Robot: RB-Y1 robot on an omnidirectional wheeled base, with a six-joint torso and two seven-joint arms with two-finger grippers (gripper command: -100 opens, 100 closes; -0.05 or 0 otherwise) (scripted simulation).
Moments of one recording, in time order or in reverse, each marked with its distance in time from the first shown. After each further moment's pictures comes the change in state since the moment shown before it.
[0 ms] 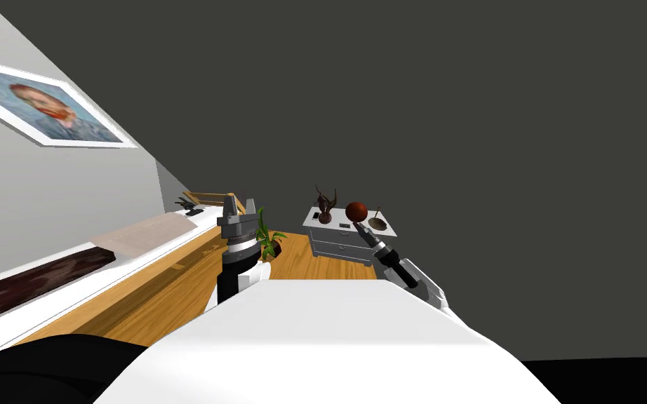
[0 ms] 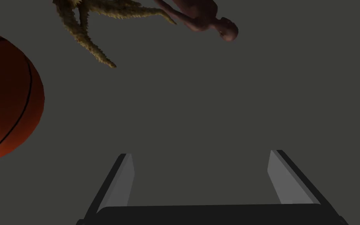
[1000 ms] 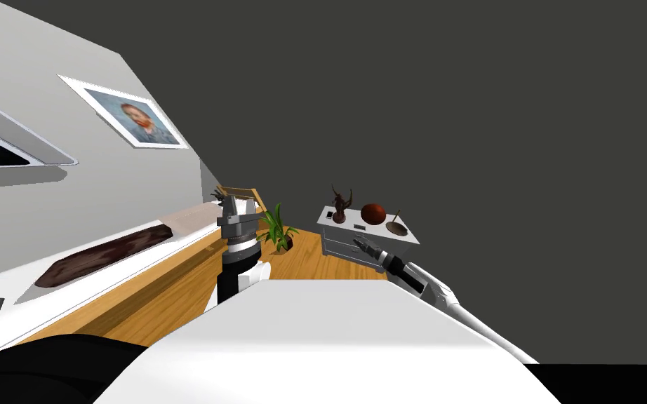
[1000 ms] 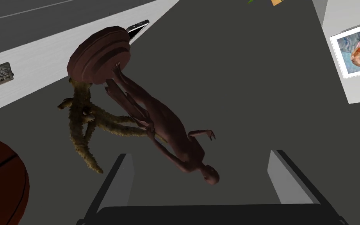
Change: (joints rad) left arm 0.000 0.000 0.000 0.000 0.000 0.000 0.000; right arm -0.063 -0.197 0.146 0.270 0.123 -0.053 0.036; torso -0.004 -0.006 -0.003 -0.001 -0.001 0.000
